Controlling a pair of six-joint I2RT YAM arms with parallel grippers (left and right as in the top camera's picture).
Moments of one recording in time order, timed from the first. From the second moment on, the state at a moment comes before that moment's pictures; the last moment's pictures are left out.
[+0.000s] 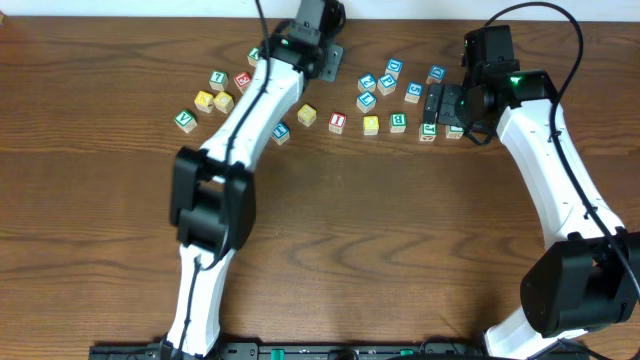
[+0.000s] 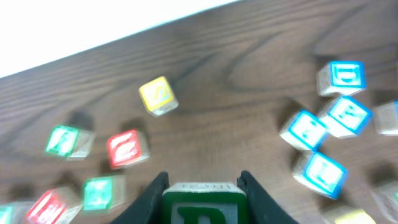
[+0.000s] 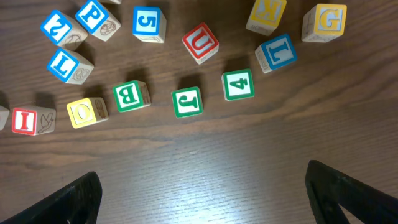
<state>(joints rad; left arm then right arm) -0.39 2.30 2.12 -0.70 -0.09 -0.03 0.14 1.78 1.57 -0.93 0.07 0.33</state>
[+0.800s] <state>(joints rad) -0.39 1.84 2.13 -1.48 -0.08 -0.16 0.14 1.78 1.57 -0.93 0.07 0.33</state>
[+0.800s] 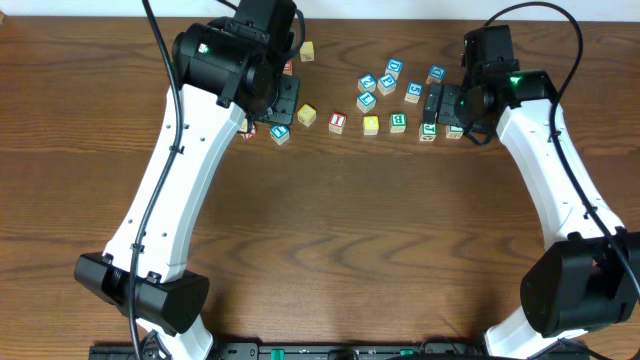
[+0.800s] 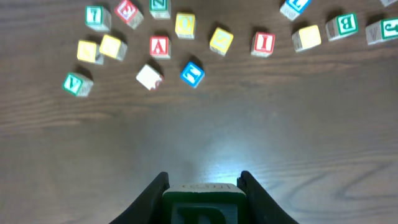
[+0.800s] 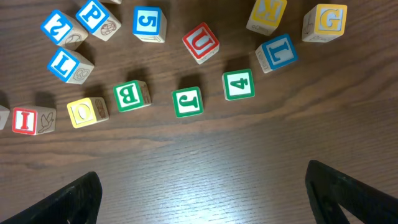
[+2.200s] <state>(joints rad) -0.51 1.84 1.29 -0.71 0.04 -0.39 0.14 1.78 1.57 -0.93 0.07 0.33</state>
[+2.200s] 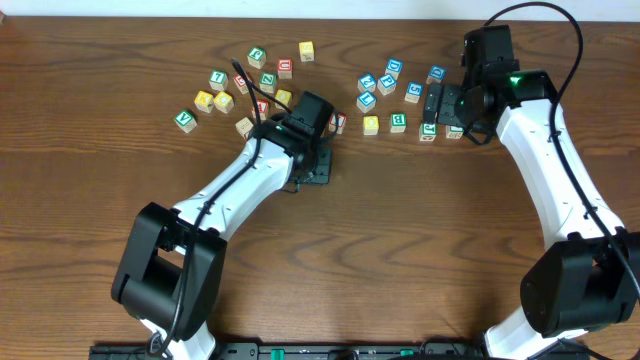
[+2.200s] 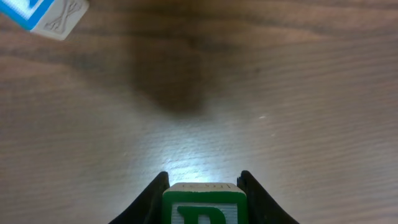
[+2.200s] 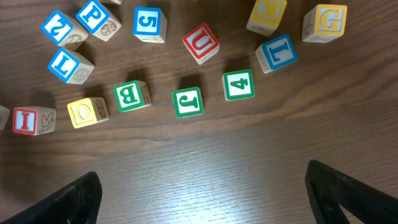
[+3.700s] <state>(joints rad) -0.59 1.93 1.14 -0.37 -0.14 -0.51 0.14 1.78 1.57 -0.93 0.07 0.33</state>
